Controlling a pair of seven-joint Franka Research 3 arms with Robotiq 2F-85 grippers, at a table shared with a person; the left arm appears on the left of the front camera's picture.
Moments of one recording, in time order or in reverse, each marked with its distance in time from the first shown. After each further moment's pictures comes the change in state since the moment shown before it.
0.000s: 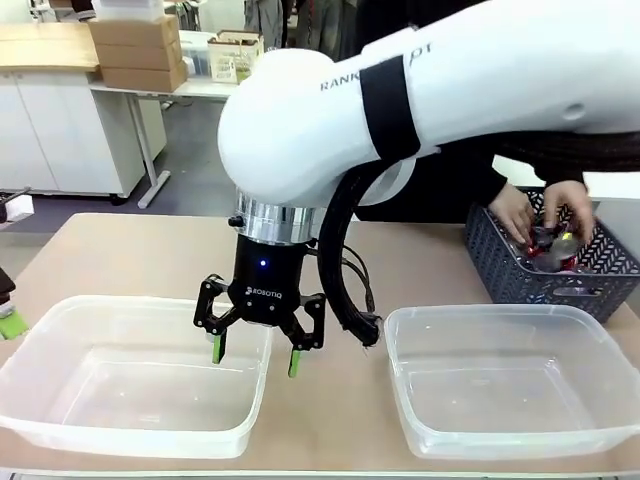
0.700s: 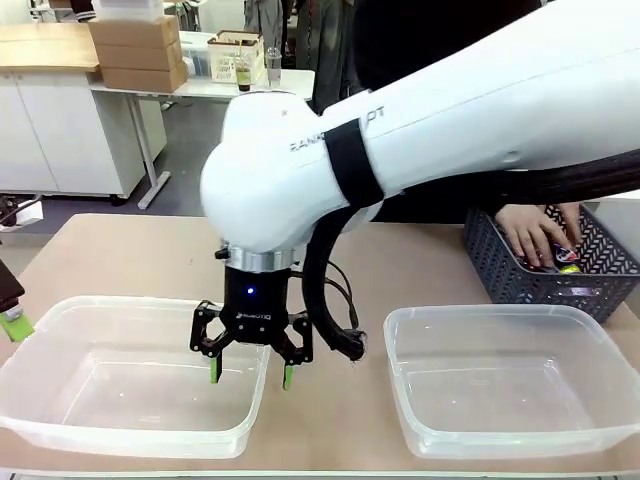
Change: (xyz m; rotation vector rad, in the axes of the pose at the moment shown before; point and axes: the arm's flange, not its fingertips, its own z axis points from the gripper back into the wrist) left arm 0.017 0.009 -0.008 0.060 0.010 0.003; right arm 0.014 0.019 -0.041 -0.076 -0.051 0.049
